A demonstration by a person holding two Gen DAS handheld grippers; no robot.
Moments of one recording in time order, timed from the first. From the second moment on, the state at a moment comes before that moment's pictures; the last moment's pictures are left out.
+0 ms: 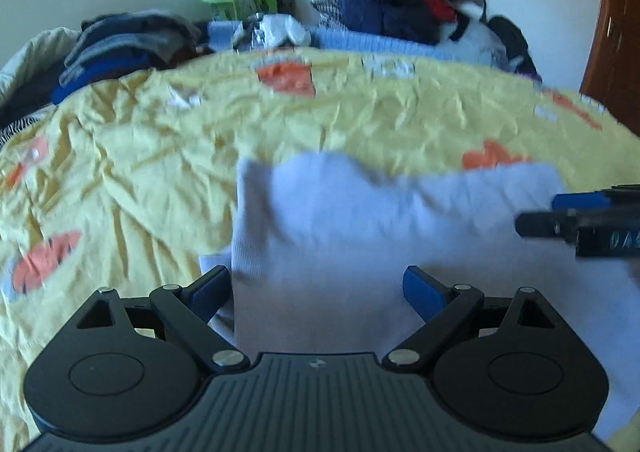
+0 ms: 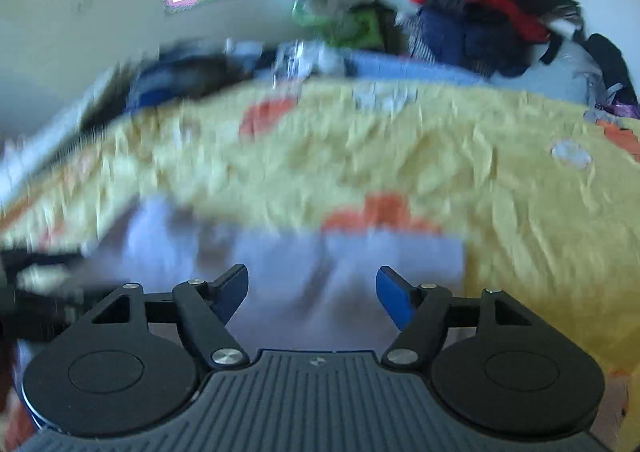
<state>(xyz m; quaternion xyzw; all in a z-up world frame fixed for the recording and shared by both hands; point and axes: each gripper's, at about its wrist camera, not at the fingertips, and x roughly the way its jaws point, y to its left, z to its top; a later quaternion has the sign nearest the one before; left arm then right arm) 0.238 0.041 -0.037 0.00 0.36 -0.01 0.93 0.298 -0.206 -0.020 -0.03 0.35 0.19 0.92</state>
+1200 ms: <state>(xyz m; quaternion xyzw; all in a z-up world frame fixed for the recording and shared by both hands) 0.155 0.062 -0.049 -0.04 0.36 0.00 0.93 0.147 -0.176 -0.041 -0.08 0.29 0.14 0.94</state>
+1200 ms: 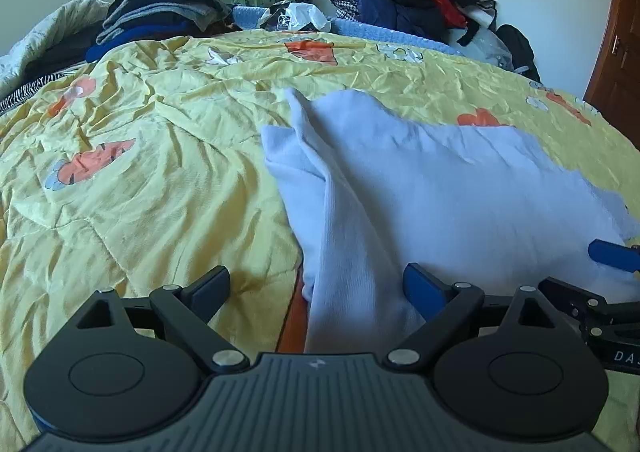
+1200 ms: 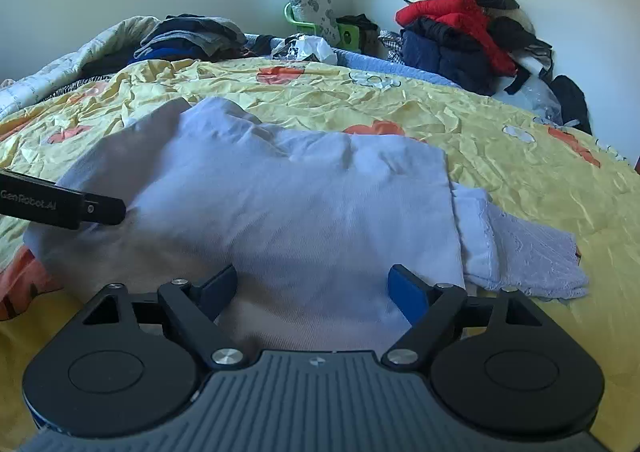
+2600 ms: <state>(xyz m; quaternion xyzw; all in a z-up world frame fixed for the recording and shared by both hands) 0.119 0.108 -0.063 -0.19 0.27 -0.04 0.94 0.088 -0.061 -0.044 -0.23 0.23 0.18 0.93</state>
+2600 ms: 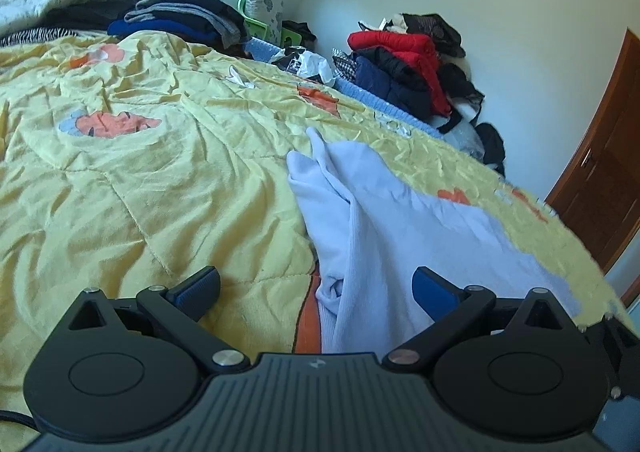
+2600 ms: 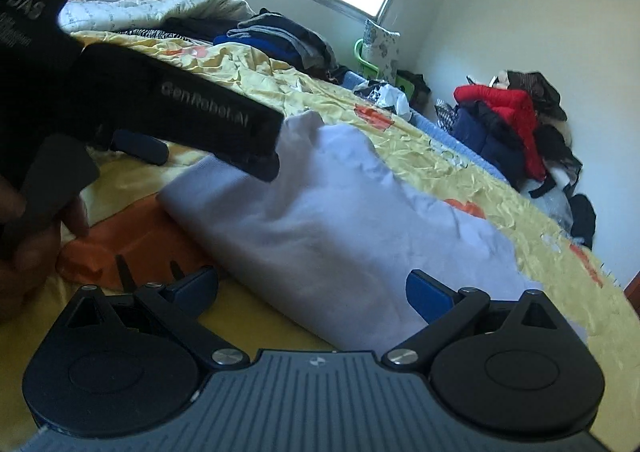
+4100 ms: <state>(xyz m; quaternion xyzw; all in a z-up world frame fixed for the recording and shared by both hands) 0.094 0.086 -0.049 -0.15 0.29 -0.10 0.94 0.118 -0.290 -0.038 0.16 0.29 0.13 0.94</state>
